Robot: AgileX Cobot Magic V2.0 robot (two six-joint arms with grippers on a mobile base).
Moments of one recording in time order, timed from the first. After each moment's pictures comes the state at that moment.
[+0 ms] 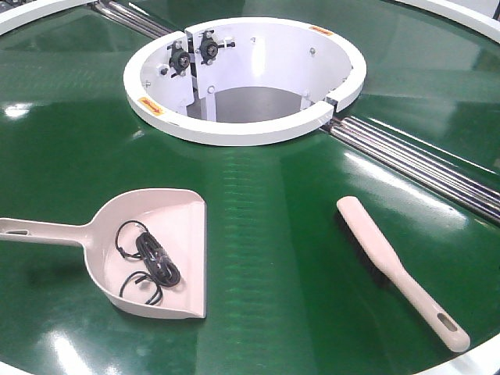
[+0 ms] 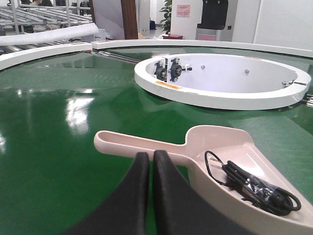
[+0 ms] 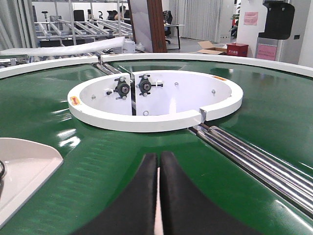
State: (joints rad) left arm -0.04 -0.01 0.03 0.01 0.13 0.00; right arm 0.26 0.21 -0.20 -0.01 0.11 -0.01
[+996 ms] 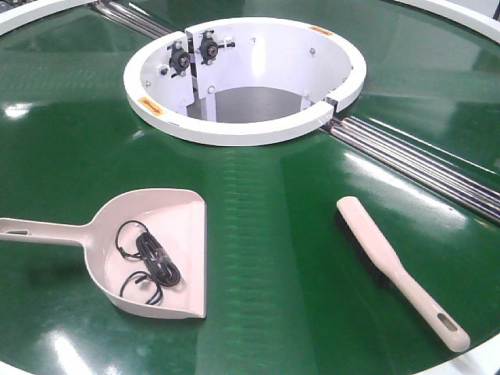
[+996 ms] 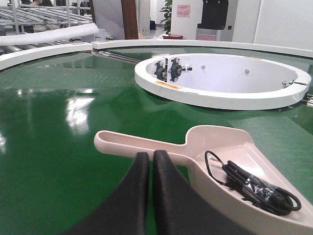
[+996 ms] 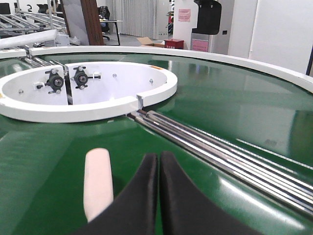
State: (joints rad) left arm -0.04 -0.01 0.03 0.01 0.13 0.00; right arm 0.03 0.10 -0.06 -0.10 0.09 0.06
